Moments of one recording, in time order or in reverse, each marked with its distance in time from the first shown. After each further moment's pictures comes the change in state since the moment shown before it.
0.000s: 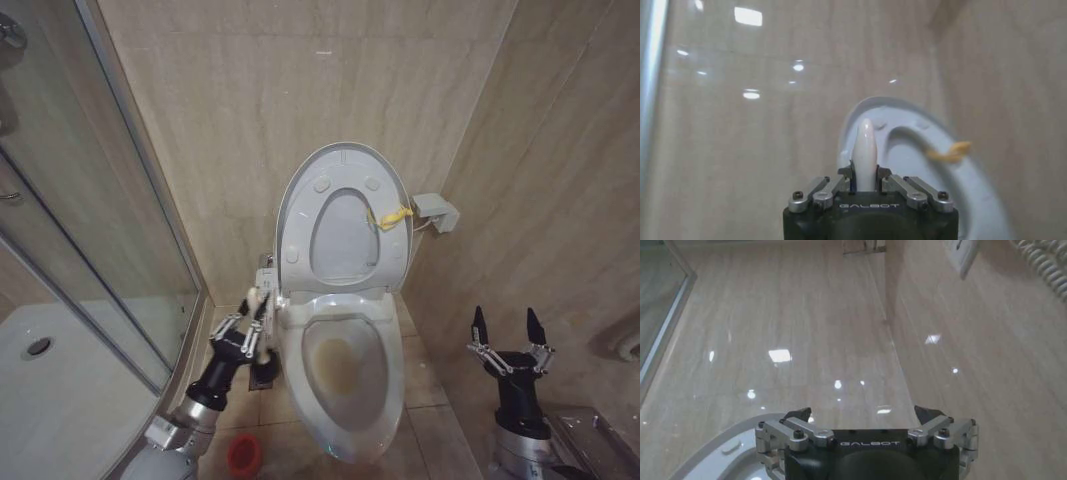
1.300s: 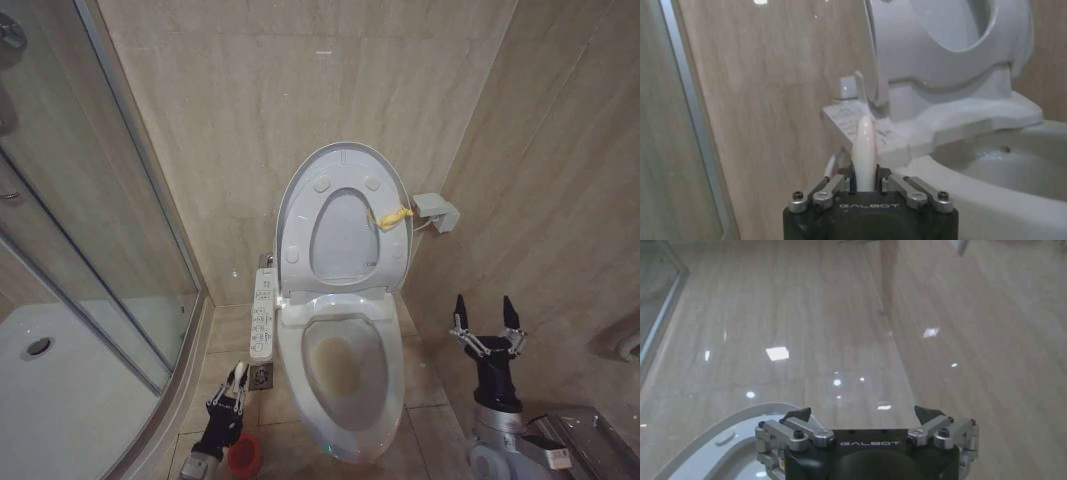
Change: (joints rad) left arm -0.113 -0.021 0.259 0.628 0.059 -0.168 -0.166; right arm 0.103 -0.030 -0.033 -0.097 -0.004 -0.012 0.027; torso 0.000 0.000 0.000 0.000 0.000
